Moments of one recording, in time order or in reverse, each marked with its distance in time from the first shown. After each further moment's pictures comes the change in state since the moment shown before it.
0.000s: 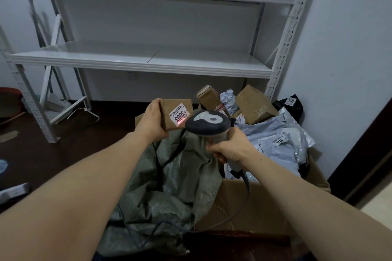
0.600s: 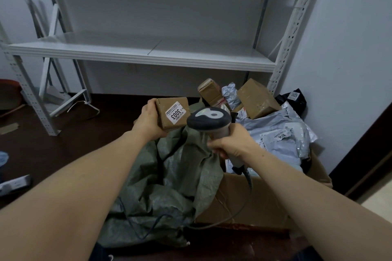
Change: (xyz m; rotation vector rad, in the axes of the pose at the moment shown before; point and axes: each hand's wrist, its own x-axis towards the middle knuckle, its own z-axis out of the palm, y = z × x) left_hand -0.001 -0.020 0.008 -0.026 -0.028 -0.124; right_hand 0.009 0.009 0.003 -0.019 -0.013 0.030
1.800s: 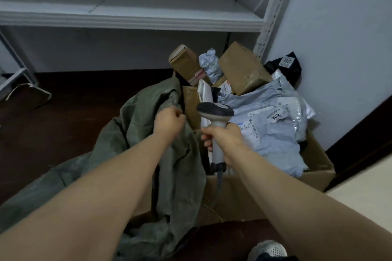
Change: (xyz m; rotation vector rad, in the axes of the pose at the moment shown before) left_hand 0.073 0.045 0.163 -0.035 -0.101 -0.037; right_hand 0.110 0.093 -0.005 0.462 0.315 0.367
